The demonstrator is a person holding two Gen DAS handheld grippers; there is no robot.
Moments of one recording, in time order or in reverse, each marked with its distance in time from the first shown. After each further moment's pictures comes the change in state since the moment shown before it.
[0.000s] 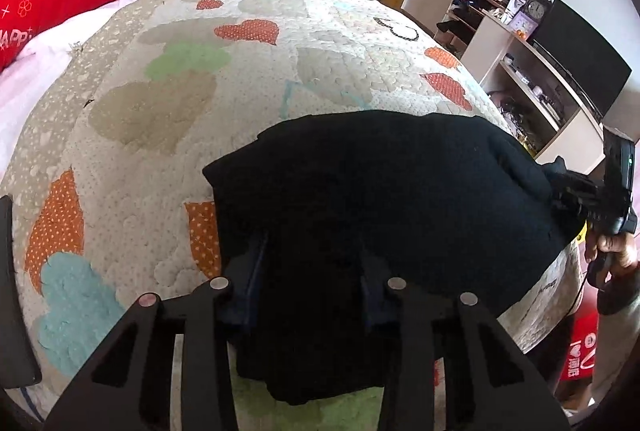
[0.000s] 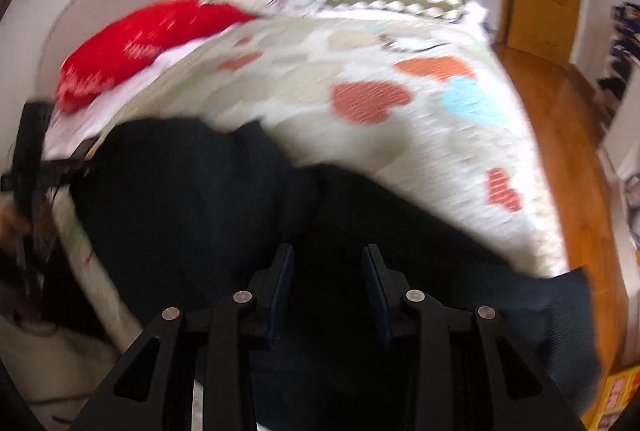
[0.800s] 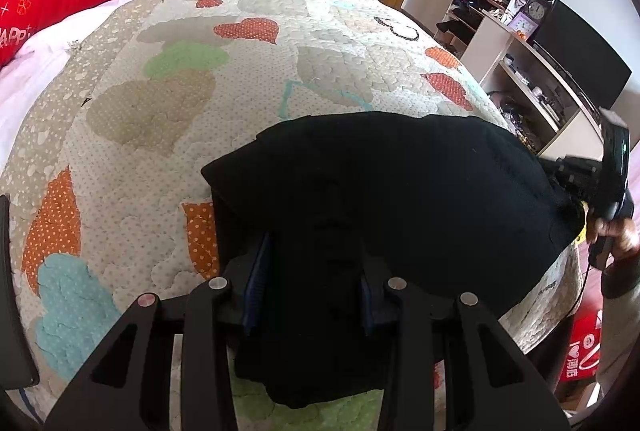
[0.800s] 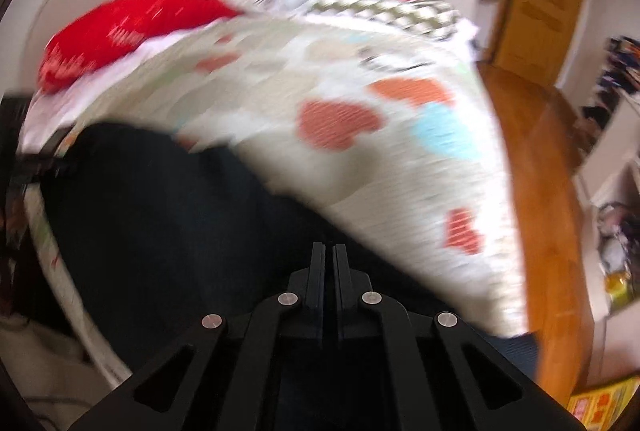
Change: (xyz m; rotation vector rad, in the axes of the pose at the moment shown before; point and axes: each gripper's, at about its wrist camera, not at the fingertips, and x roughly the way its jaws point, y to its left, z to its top) left arm 0.003 0.003 0.000 -0.005 0.001 -0.010; right arm 0.000 -0.009 0.021 -0.071 -0.006 -0.094
